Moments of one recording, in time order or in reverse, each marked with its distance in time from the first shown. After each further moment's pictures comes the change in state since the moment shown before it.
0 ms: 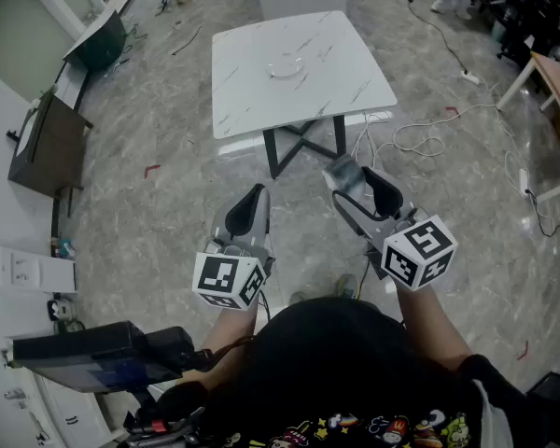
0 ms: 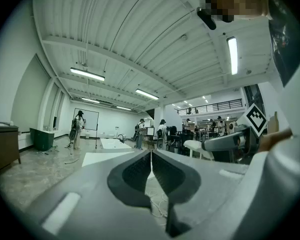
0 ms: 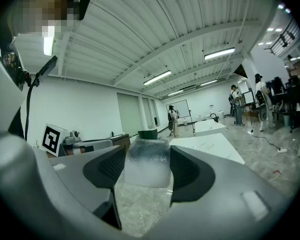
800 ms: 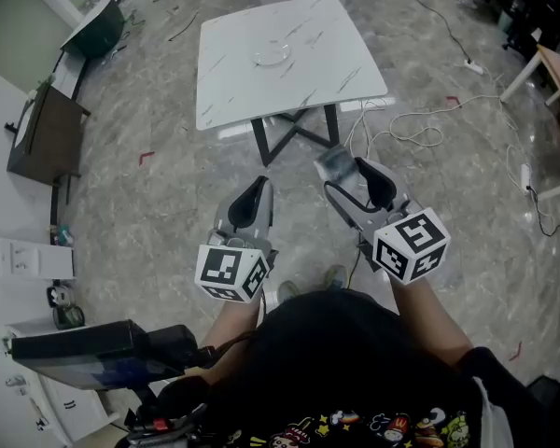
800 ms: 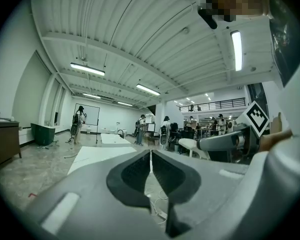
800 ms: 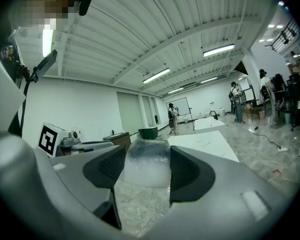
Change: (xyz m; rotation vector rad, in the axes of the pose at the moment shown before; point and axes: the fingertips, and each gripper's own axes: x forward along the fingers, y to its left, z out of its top) left arm 0.057 -0.047 -0.012 -0.025 0.041 0.017; right arm -0.011 -0.058 0.002 0.004 0.024 0.019
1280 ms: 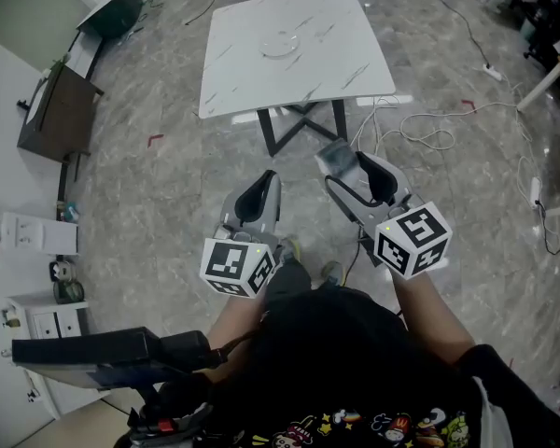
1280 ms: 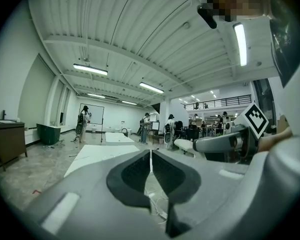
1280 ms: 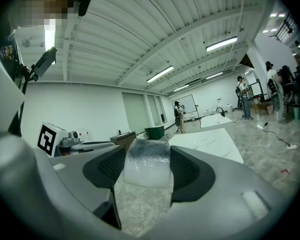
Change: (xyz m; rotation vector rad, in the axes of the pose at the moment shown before) left arm 0.036 -0.045 -0.015 0.001 0.019 0.067; right arm -0.013 -0.048 -0.011 0.014 0.009 0.095
